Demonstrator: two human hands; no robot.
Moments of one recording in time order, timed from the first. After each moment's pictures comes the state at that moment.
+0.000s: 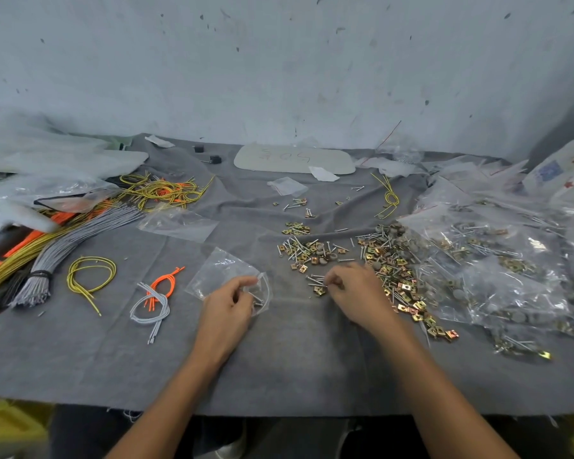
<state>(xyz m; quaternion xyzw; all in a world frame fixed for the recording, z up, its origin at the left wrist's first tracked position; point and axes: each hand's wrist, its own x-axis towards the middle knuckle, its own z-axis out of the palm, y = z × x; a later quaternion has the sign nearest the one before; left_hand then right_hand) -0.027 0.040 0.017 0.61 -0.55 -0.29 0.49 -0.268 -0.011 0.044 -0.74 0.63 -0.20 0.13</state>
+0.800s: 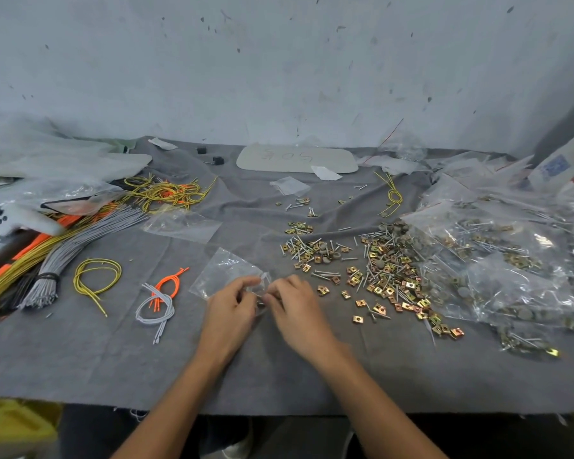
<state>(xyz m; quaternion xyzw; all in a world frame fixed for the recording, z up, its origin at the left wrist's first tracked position) -0.028 0.040 0.017 0.61 -0.56 -0.29 0.49 -0.171 0.026 0.020 -0.77 0.52 -0.33 0.17</state>
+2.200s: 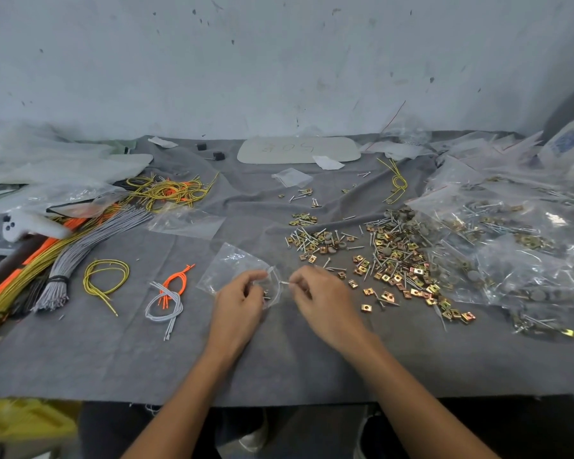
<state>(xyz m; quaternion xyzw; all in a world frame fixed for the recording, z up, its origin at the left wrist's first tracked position) -0.031 0.043 0.023 0.61 -0.55 -0.29 0.49 -0.199 0.033 0.035 -0.76 0.53 -0.35 0.15</state>
